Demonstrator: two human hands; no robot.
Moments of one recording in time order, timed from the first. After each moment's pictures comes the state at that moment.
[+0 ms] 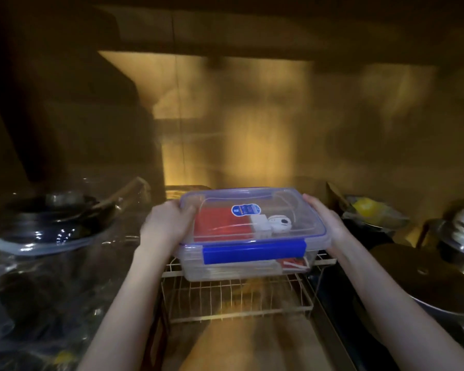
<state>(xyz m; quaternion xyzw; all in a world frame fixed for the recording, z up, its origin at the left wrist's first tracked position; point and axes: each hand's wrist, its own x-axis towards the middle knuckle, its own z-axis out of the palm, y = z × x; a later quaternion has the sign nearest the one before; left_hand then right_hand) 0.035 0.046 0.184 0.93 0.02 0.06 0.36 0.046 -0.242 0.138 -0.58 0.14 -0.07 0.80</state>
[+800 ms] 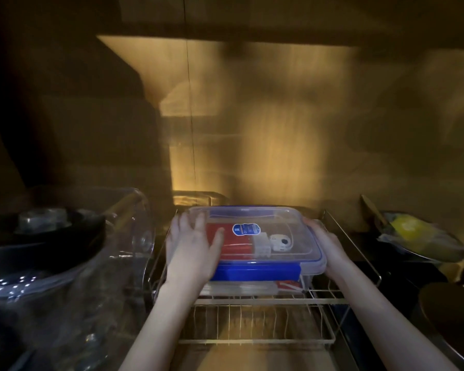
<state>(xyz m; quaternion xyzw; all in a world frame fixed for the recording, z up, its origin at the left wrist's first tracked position) 0.080 0.015 0.141 0.96 0.01 0.13 0.25 0.121 -0.231 0.104 -0.68 0.18 -0.01 0.71</state>
